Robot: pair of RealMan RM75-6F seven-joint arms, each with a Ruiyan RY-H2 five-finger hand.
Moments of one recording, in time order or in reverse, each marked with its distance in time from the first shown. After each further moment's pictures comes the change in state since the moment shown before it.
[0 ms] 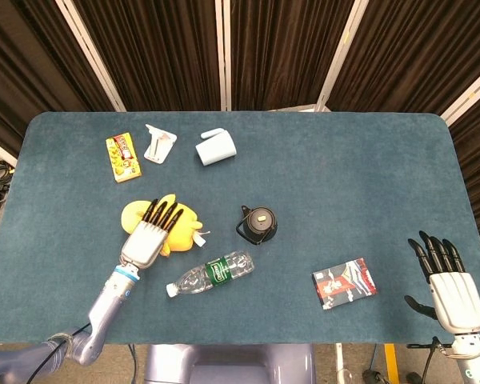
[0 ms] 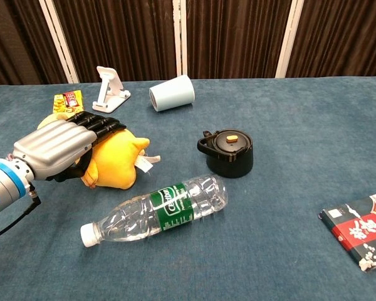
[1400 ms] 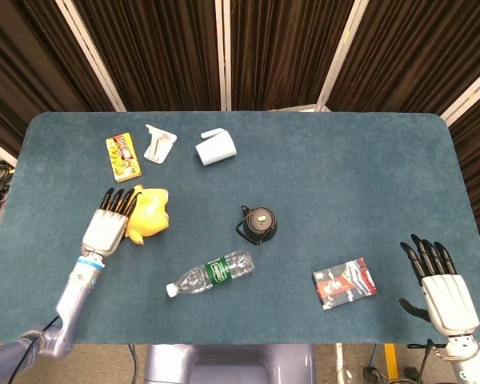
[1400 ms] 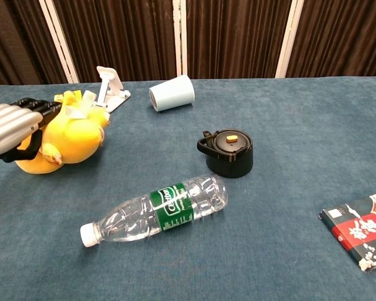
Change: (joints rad) left arm 0.040 0.110 -0.013 0.072 -0.065 0.036 -0.133; right arm 0.003 -0.014 -0.013 -0.005 -0.014 -0.011 -0.027
